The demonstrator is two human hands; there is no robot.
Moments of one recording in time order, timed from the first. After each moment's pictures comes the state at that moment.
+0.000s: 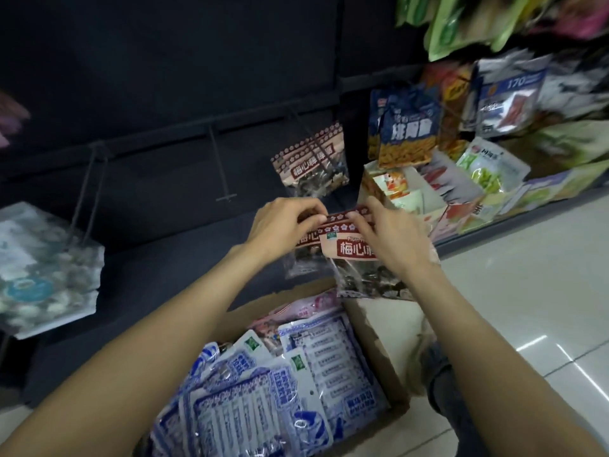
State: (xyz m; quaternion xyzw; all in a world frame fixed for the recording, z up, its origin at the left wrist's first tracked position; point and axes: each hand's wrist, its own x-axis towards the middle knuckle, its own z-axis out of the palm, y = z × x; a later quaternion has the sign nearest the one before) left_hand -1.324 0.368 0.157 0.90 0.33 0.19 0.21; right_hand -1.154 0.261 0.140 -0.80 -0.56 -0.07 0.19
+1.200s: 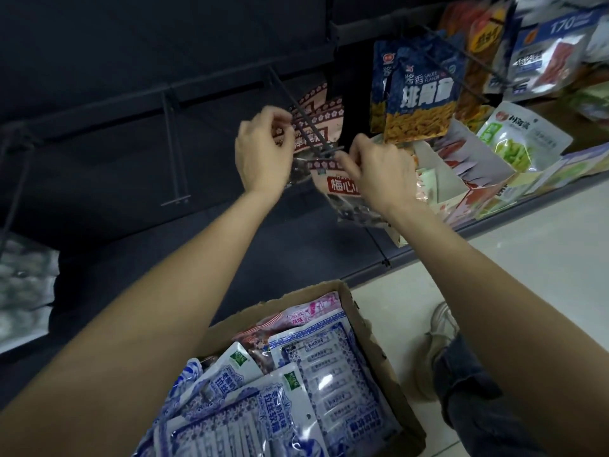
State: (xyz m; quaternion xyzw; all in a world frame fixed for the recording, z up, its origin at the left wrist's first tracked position) left_hand -1.237 0.475 0.122 0.76 0.46 0.42 0.17; right_hand -1.097 0.374 0.115 -0.79 -0.56 -0.11 0.23
